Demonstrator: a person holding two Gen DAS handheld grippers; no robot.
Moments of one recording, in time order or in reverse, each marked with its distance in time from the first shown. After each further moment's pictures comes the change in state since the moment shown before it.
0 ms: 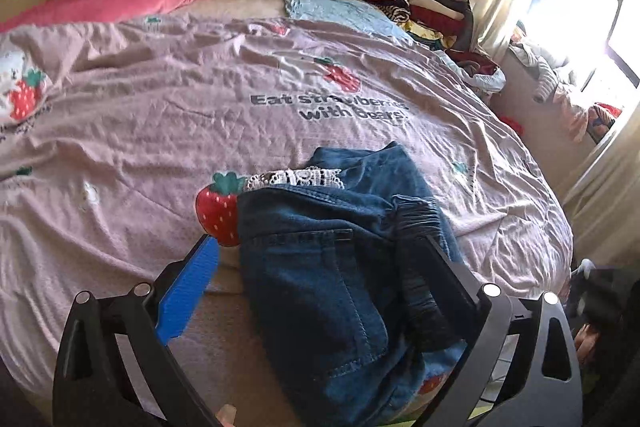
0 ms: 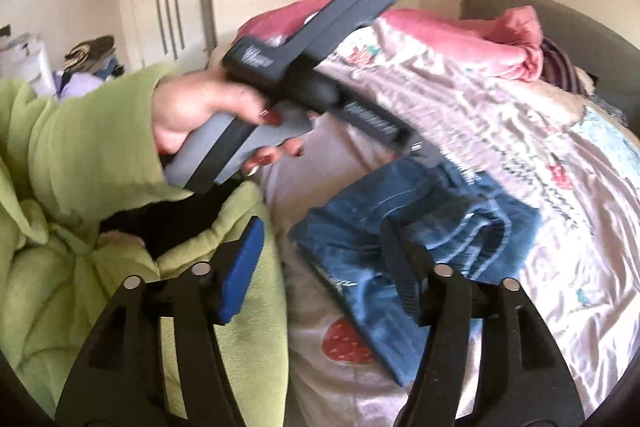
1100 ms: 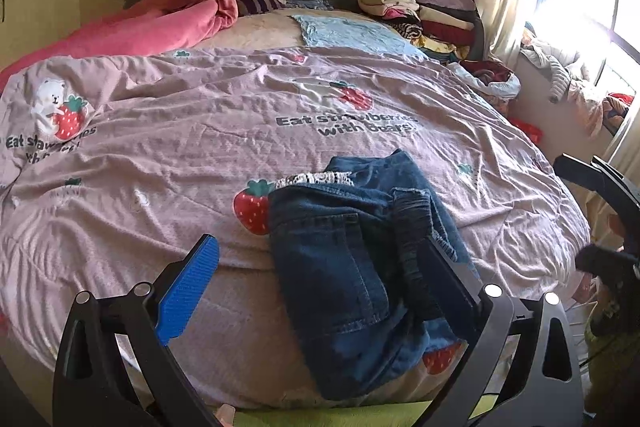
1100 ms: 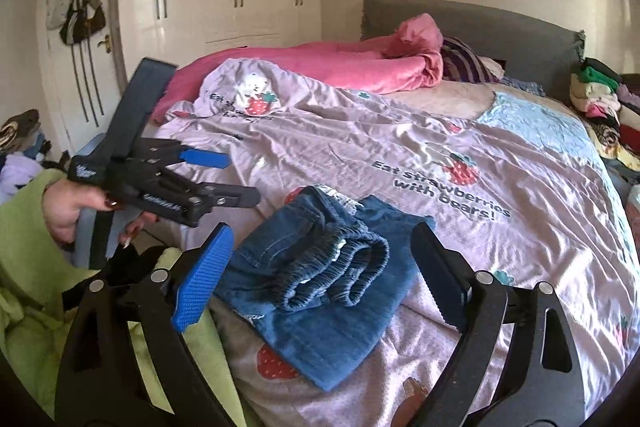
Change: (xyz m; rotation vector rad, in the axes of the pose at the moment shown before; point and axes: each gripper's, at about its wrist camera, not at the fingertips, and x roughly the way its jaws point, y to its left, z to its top) left arm -0.046 -0.010 -0.022 0.038 -0.082 0.114; right arm -0.005 -0.061 0.001 0.211 -0.117 -0.254
